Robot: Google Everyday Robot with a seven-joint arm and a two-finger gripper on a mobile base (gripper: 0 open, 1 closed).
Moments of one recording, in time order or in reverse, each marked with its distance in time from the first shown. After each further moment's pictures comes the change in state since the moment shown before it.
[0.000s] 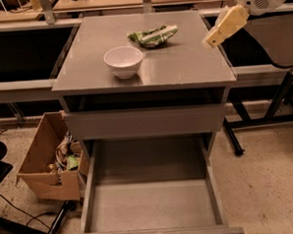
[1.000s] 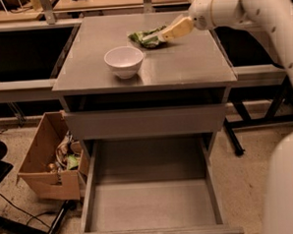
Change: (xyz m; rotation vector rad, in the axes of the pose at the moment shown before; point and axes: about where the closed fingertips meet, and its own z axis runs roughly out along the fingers) arm -0.020 -0.068 0.154 0.076 -0.369 0.154
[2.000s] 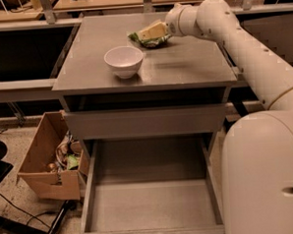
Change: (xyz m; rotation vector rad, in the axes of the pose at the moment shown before) arm 0.032 -0.032 0.101 0.203 0.015 0.187
